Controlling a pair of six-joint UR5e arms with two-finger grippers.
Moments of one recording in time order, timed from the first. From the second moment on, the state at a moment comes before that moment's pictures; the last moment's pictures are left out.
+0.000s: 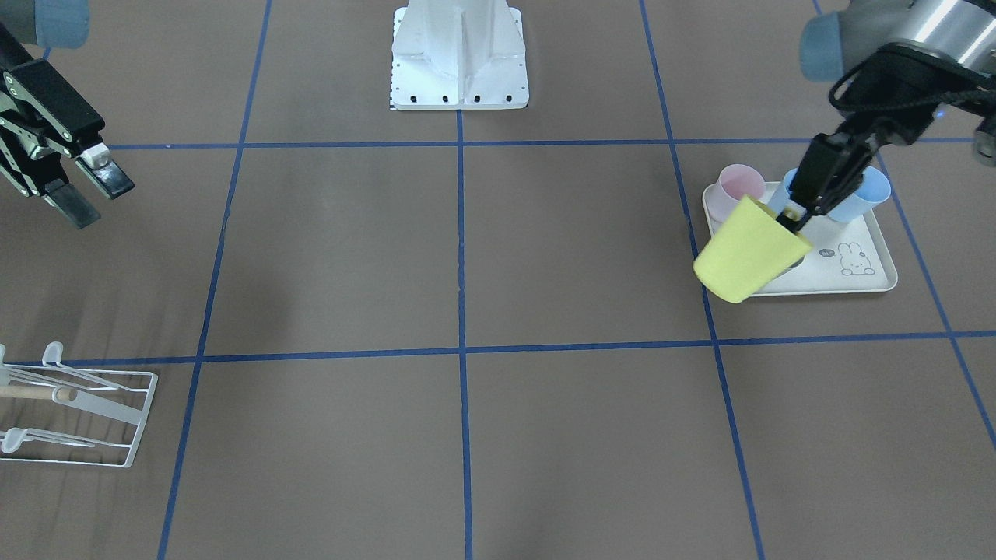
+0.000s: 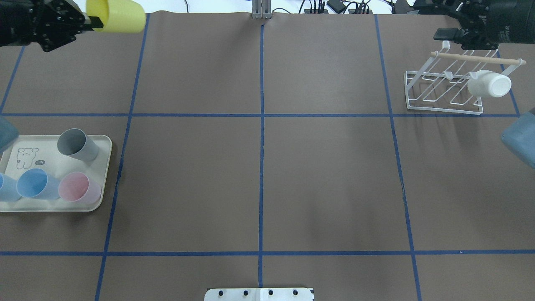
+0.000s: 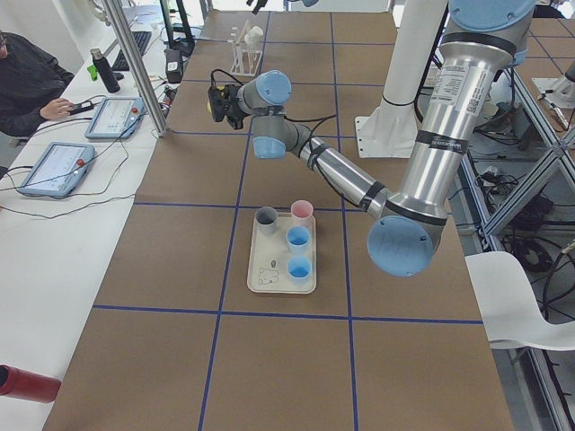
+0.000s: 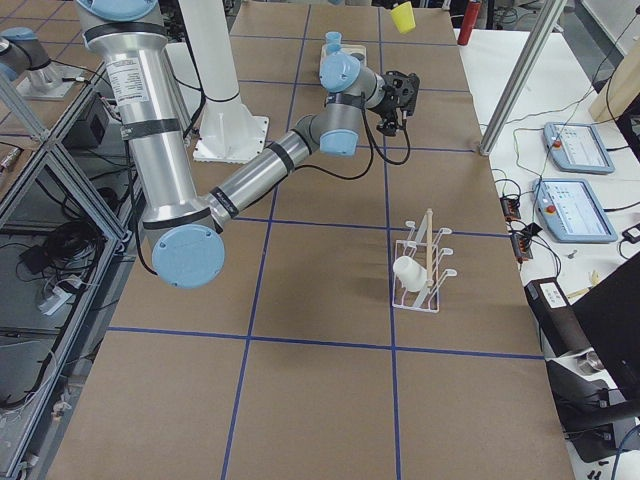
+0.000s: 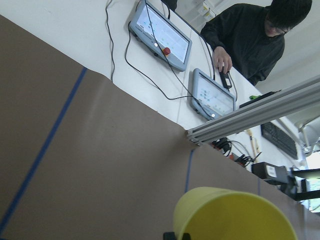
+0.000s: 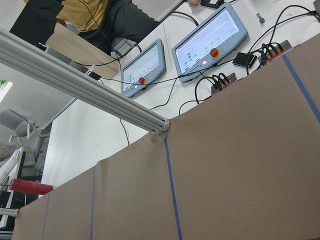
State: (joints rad) left arm -1.02 -1.86 -1.88 -2.53 -1.97 -1.81; right arm 1.08 -1.34 2.00 -0.76 2.00 1.61
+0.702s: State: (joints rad) left arm -0.73 -1.98 -1.83 -2.84 -1.62 -2.23; right arm 0.98 -1.28 1.93 -0.50 1.84 1.92
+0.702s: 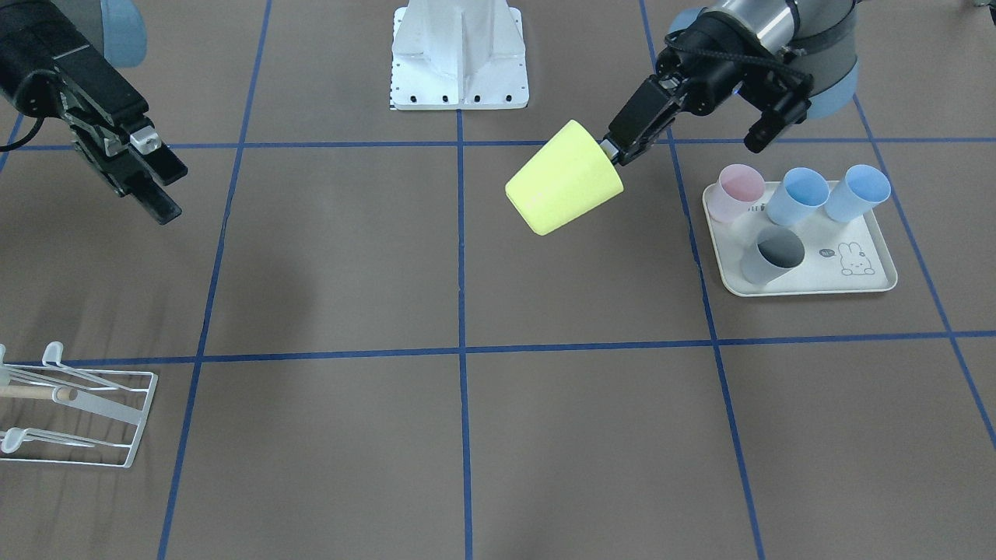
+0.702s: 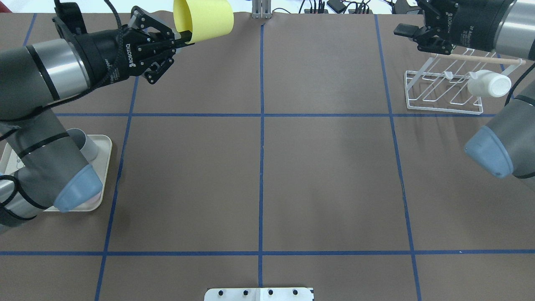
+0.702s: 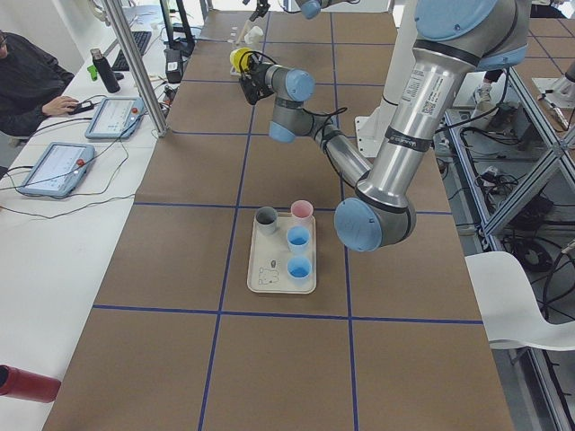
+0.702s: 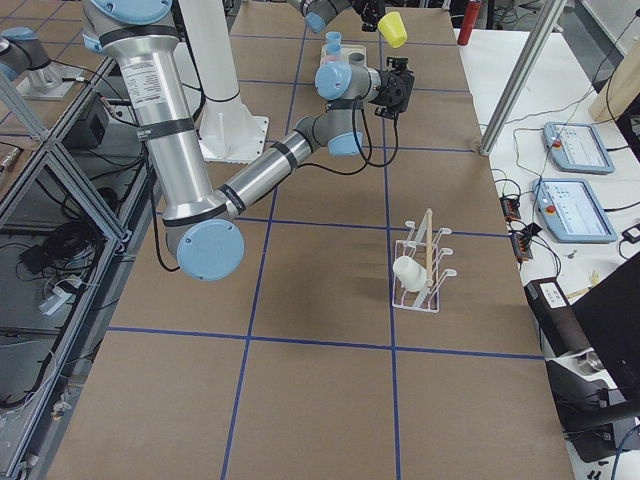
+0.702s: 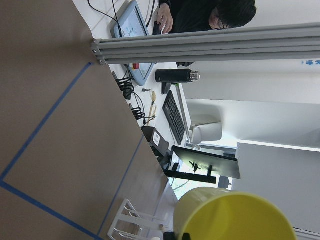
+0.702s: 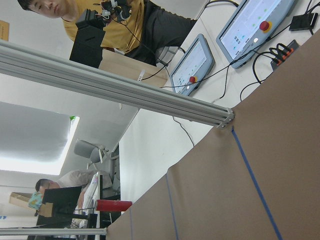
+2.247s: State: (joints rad) left arm -0.57 -2.11 -1.53 -3.26 -1.31 -2.45; right arm 0.63 -1.09 1.81 -0.36 1.49 2.02
